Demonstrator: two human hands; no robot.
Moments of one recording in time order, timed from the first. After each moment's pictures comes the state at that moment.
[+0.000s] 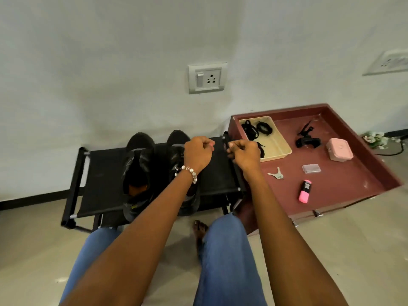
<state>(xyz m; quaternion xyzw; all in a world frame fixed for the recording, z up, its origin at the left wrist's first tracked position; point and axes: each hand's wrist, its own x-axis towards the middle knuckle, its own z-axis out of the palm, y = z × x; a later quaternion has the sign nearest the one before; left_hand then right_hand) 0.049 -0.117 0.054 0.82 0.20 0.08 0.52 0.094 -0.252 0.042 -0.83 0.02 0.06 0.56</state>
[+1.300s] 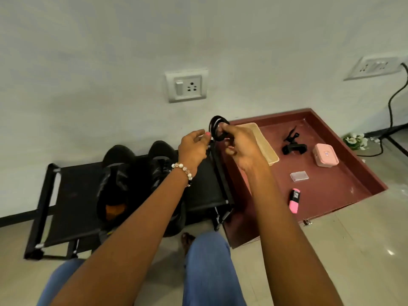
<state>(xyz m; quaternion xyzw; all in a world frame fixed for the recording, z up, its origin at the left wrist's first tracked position) 0.096 -0.136 0.075 0.69 0.25 0.05 0.68 0.136 -0.258 0.104 -0.65 0.05 0.17 0.74</state>
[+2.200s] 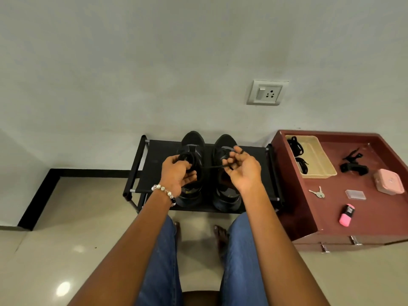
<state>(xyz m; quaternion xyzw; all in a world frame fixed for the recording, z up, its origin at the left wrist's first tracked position) -0.114 0.014 0.087 0.47 0.44 0.10 0.76 -0.015 -0.128 0.091 -0.41 0.19 0.27 0.85</state>
